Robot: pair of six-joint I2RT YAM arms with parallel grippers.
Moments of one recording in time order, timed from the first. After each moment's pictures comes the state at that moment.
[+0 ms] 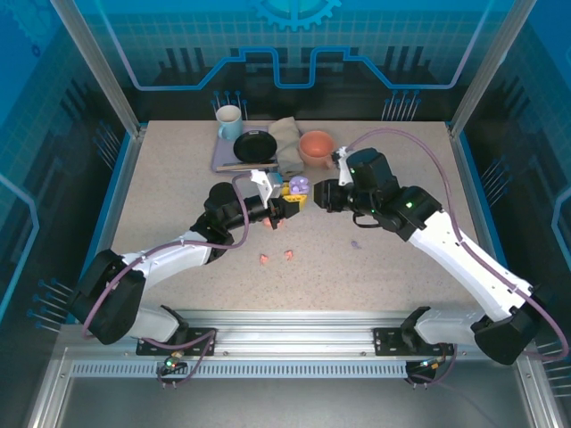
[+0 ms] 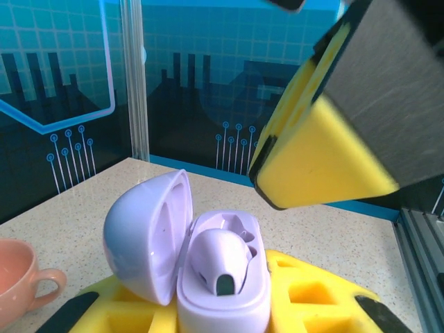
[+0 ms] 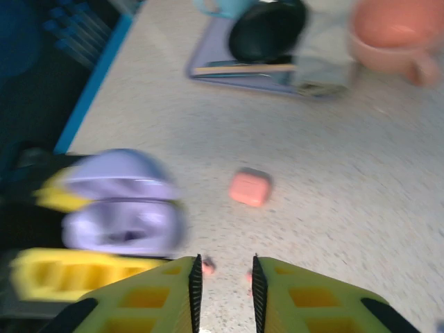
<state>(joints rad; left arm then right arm) -0.56 1.39 0.71 0.74 0.57 -0.08 0.64 1.22 1.28 -0.72 -0.03 0.52</state>
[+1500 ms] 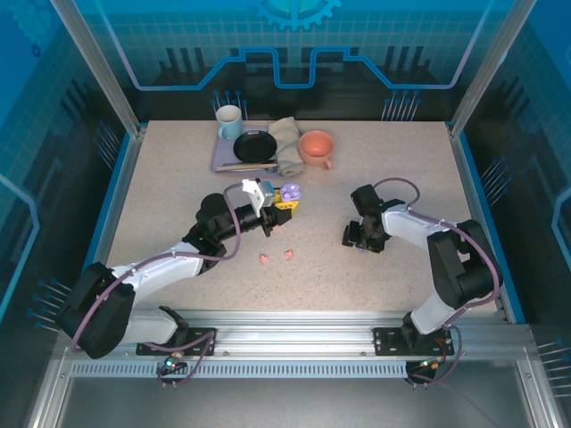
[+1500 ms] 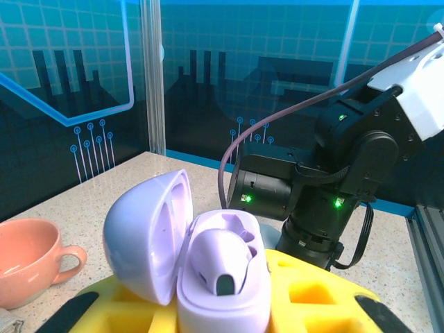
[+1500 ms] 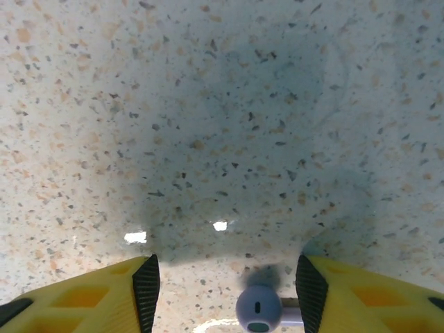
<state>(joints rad) -0.56 1.29 0.60 0.75 0.51 -0.07 0.36 1.61 0.87 -0.63 -0.05 0.61</state>
